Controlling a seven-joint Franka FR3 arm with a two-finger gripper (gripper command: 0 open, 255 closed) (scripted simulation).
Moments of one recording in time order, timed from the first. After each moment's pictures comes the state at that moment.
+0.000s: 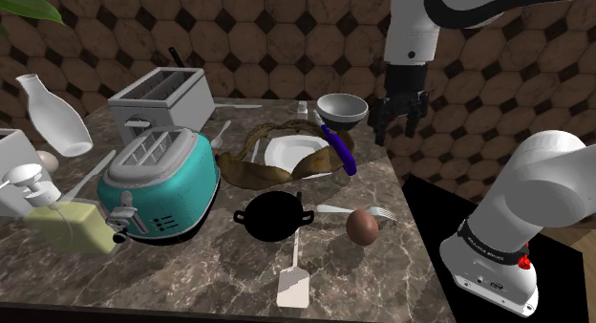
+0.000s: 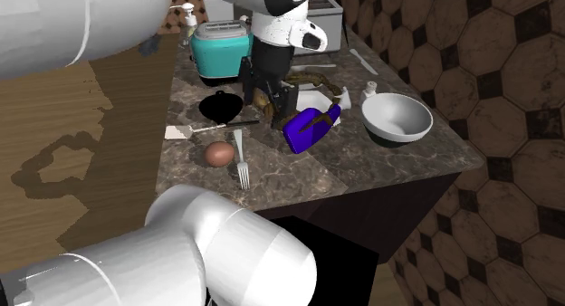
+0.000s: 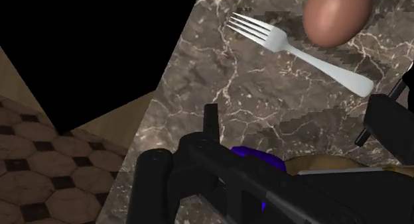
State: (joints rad) arm -0.05 -0.78 0.19 -2.57 0.29 1.61 0.40
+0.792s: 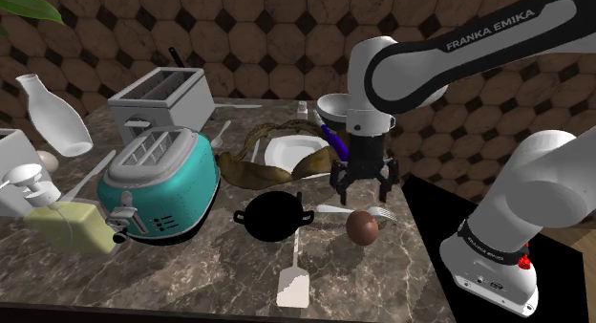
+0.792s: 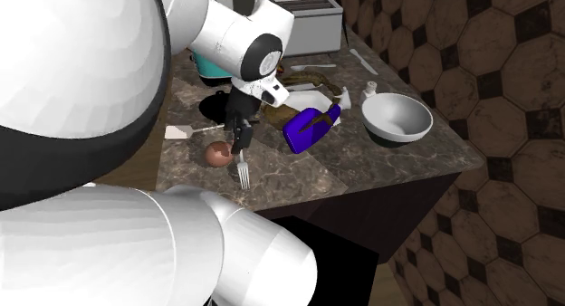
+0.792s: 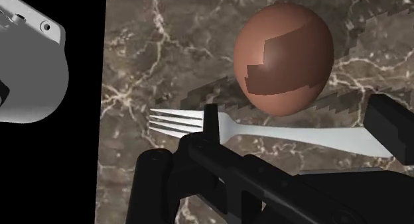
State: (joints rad) arm -0.04 -0.52 0.41 -2.70 0.60 1.93 0.77
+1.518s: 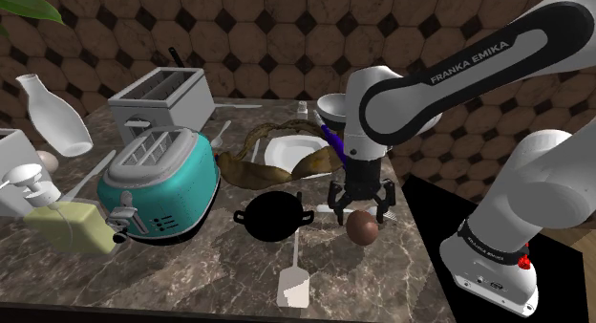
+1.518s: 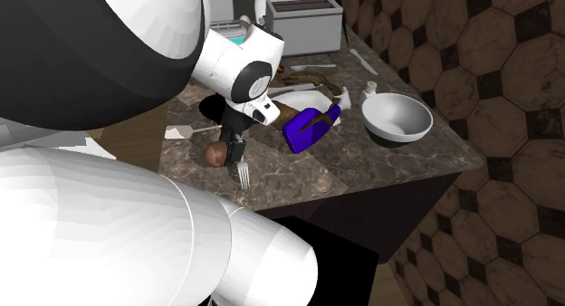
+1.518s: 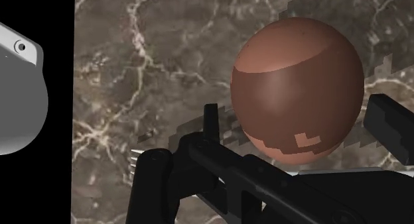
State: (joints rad) arm 0.00 -0.44 0.48 -2.77 0.69 2.08 0.78
